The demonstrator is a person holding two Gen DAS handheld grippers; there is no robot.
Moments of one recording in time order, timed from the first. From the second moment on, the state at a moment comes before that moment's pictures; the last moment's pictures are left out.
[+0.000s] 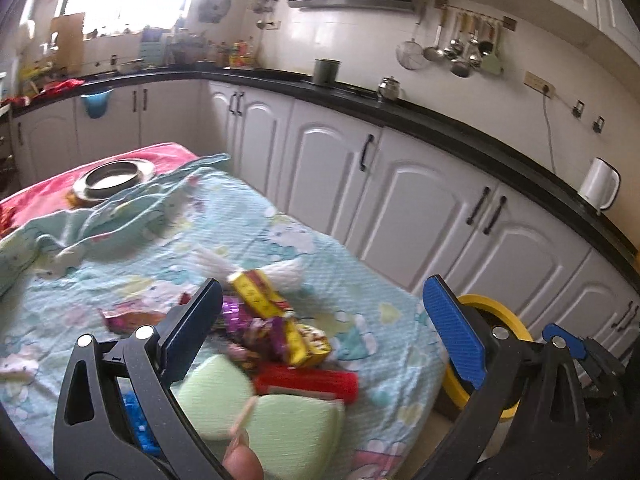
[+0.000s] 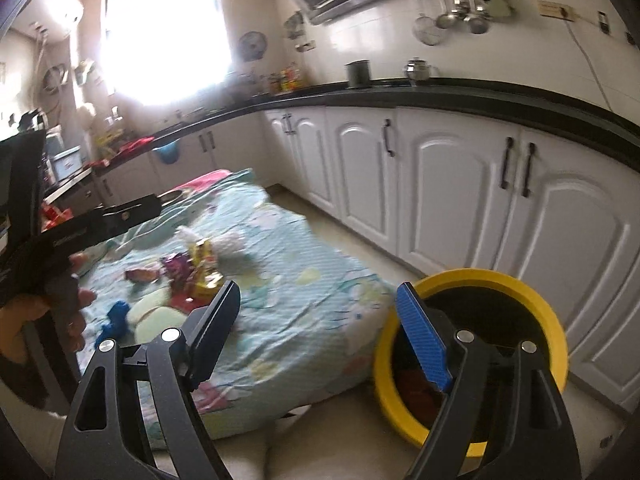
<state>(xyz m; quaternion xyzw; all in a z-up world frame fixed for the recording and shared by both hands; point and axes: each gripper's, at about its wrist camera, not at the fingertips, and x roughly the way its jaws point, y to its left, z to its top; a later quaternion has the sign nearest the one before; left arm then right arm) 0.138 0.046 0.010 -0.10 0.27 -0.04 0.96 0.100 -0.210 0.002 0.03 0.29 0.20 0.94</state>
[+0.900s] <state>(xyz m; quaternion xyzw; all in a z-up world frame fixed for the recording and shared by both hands) 0.144 0.188 -0.047 -0.14 0.34 0.09 0.93 0.097 -0.027 -0.054 -0.13 0.37 0.35 0.85</state>
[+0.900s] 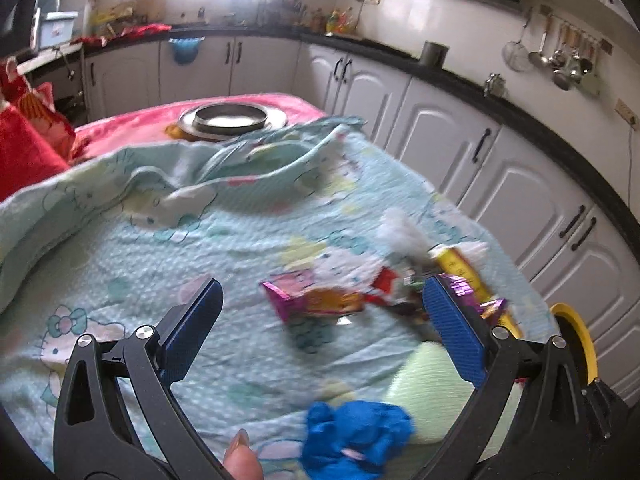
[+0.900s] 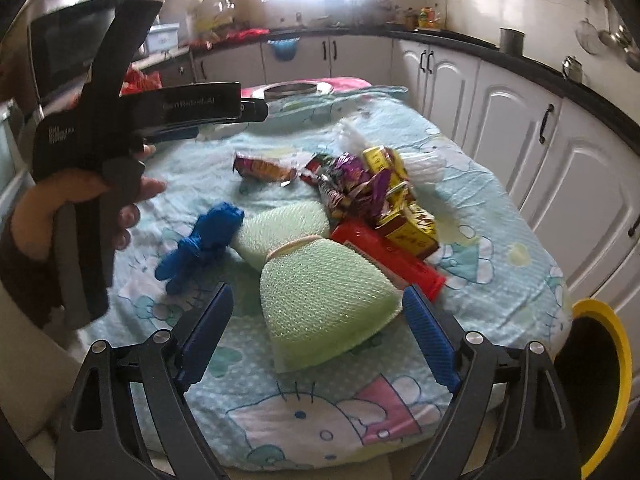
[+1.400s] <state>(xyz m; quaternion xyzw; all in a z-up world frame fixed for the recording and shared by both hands) 0.162 0.214 -0.089 -0.18 0.39 0.07 0.90 0.105 -0.007 -0.084 -0.18 0.38 0.32 0.85</state>
